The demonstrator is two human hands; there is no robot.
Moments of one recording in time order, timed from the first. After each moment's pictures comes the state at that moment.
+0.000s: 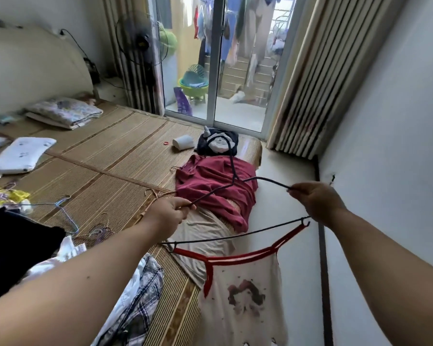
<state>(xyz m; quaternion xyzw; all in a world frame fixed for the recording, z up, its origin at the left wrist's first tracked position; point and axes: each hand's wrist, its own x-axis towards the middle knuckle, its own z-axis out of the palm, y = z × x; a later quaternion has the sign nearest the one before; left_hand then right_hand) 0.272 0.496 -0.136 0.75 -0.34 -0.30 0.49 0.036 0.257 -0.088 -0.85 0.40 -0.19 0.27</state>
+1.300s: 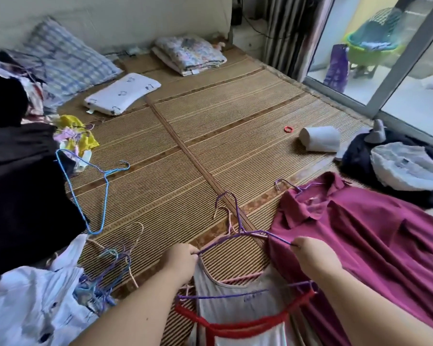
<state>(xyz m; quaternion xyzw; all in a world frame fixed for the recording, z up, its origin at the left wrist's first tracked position) 0.644 0.346 -0.493 0.93 0.04 -0.26 0.24 0.596 0.053 -0.503 -0.97 0.18 0.14 0.10</state>
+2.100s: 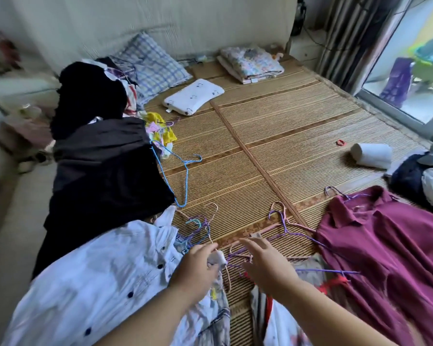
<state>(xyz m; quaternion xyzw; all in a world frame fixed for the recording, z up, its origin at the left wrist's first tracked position) 0.511 0.504 -0.390 0.92 0.02 -0.18 0.34 0.524 0.310 -0.392 -0.96 -0.11 0.13 0.21</state>
